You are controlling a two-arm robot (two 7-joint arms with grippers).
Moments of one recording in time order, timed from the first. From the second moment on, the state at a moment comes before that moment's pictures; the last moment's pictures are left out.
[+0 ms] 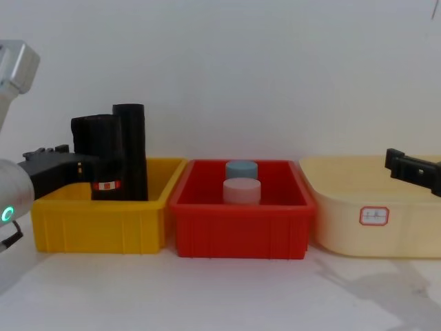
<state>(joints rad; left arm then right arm) -0.37 0.28 0.30 -1.33 -0.33 -0.01 -0.08 -0.01 0.34 -0.23 -1.77 0.29 0.03 0.07</state>
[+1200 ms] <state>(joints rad) -0.58 0.19 0.32 -1.05 -0.27 -0.14 -0.16 -0.01 0.34 -0.23 -1.77 0.29 0.03 0.07</state>
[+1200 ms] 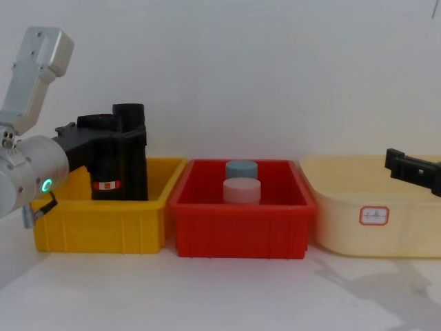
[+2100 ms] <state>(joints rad) -0.61 0.17 0.28 -1.01 -0.26 -0.15 -0.14 -0.01 0.34 -0.23 -1.77 0.29 0.03 0.07</state>
